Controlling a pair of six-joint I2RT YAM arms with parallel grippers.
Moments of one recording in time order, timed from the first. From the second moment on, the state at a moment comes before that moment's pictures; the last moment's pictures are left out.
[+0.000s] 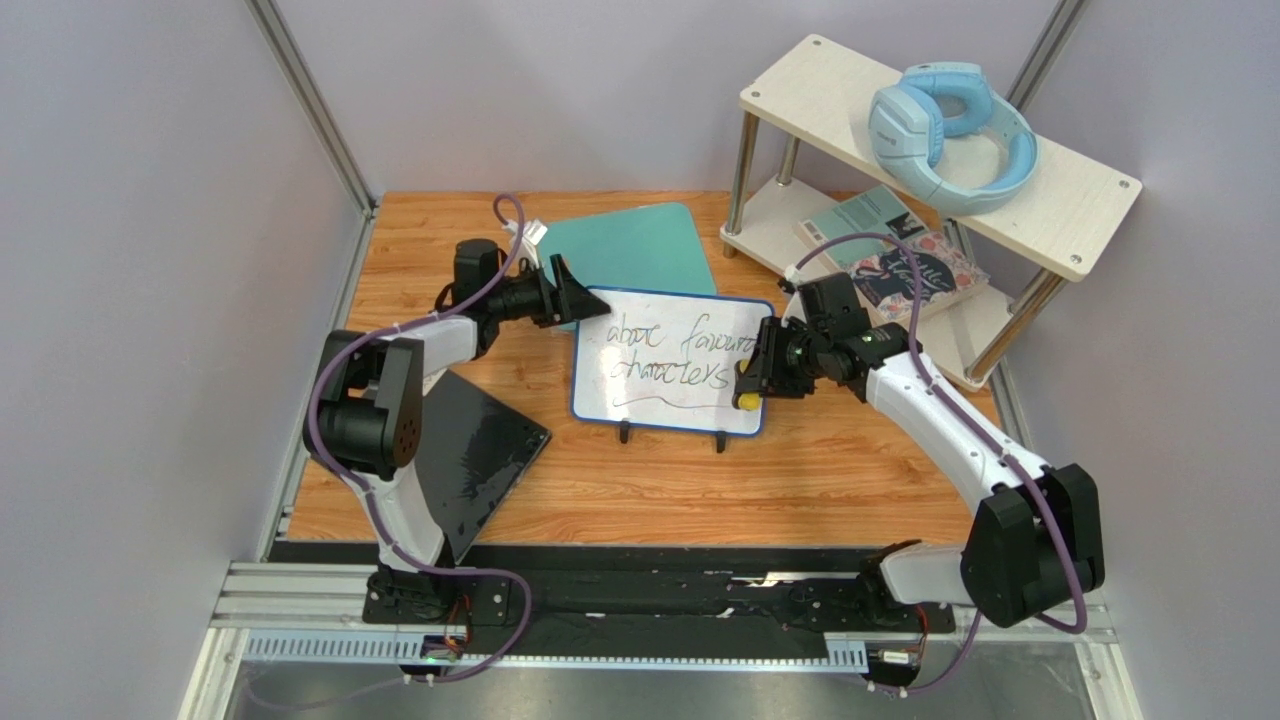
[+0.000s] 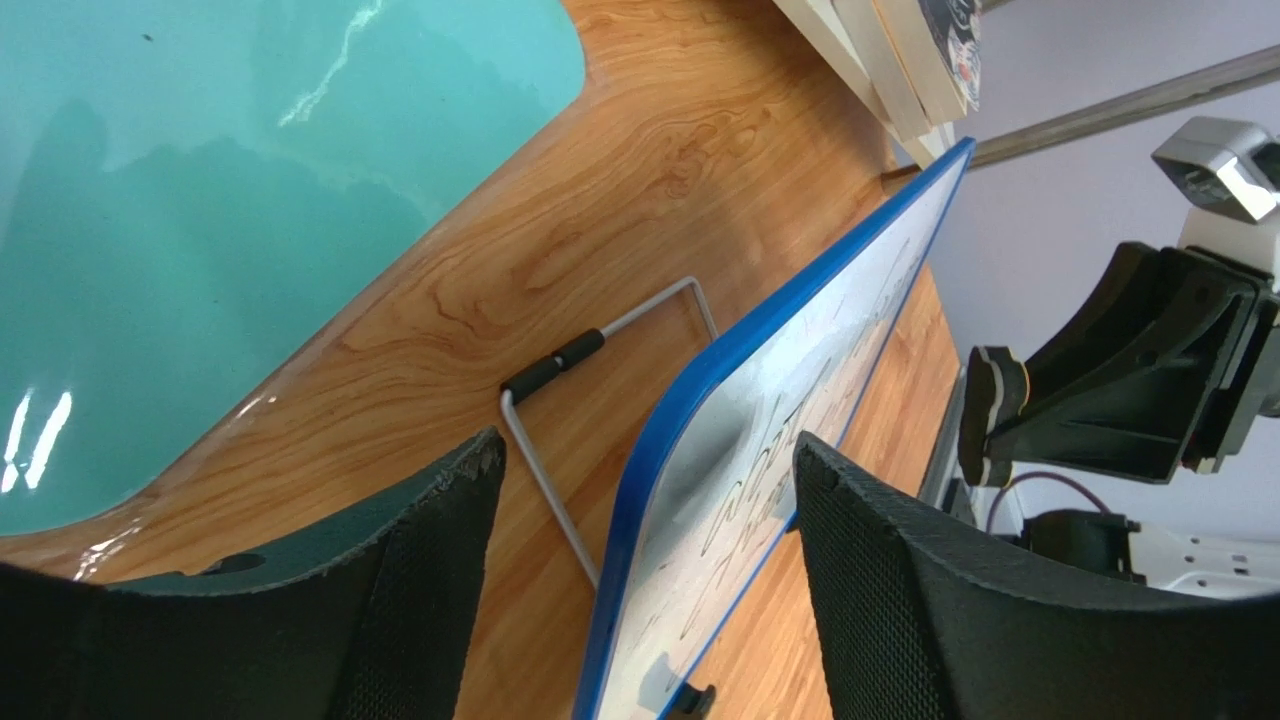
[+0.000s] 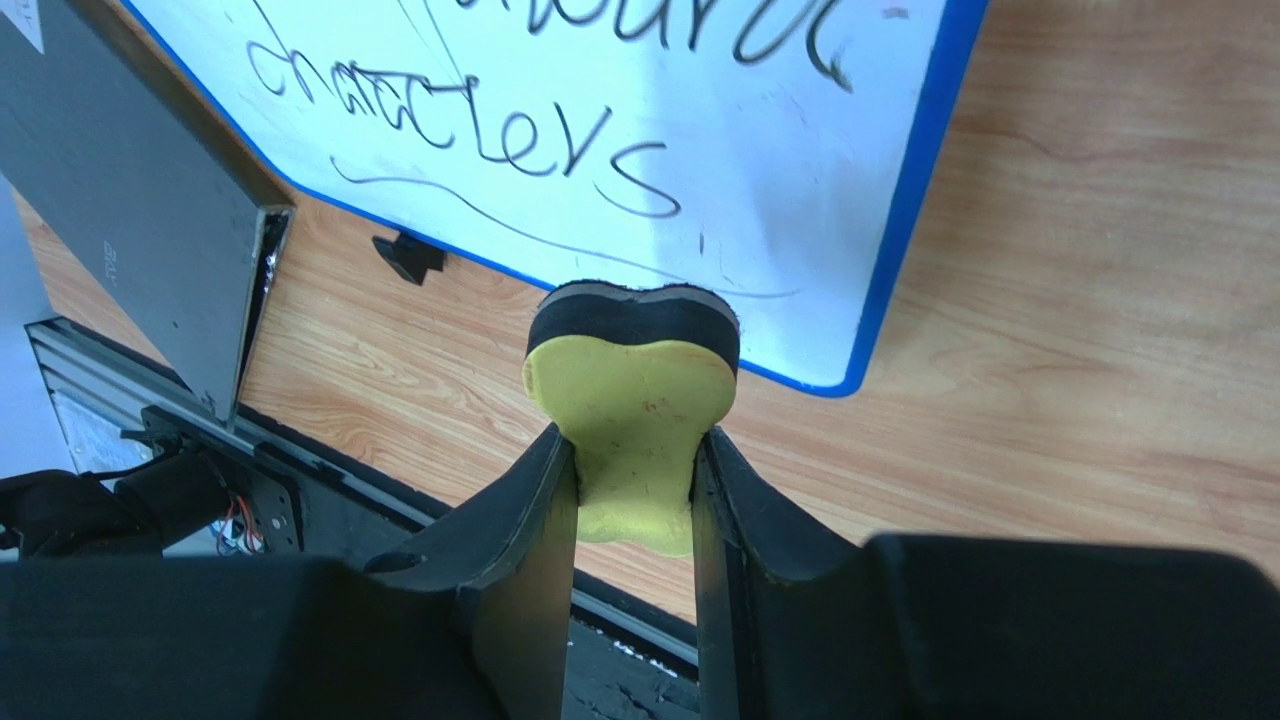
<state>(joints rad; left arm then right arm) -0.16 1.83 1.03 0.36 0.87 -0.55 0.36 1.32 1.00 -0.62 -0.31 0.48</state>
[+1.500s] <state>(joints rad) -0.16 1.84 0.98 0.56 1.01 -0.68 0.44 1.67 1.26 -0.43 -0.03 0.27</state>
